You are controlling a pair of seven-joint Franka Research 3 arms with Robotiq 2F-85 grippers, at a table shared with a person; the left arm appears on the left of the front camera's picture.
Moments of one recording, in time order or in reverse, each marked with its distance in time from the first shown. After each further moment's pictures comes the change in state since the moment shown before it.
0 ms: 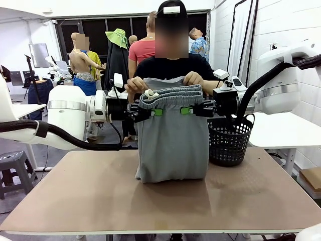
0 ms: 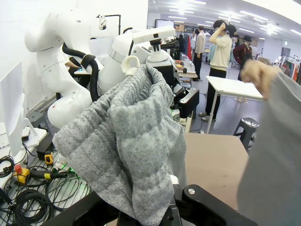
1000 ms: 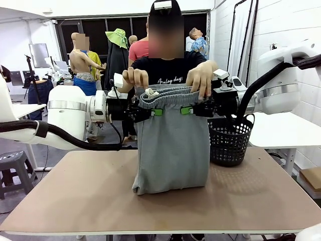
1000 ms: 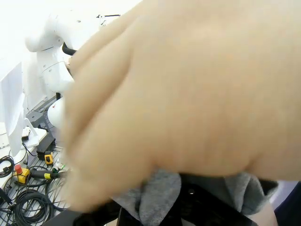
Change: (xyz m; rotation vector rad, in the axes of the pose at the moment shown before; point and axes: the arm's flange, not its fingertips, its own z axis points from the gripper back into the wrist) left arm 0.000 0.000 0.000 0.000 0.000 0.000; right arm 0.000 0.000 0.000 0.000 0.000 0.000
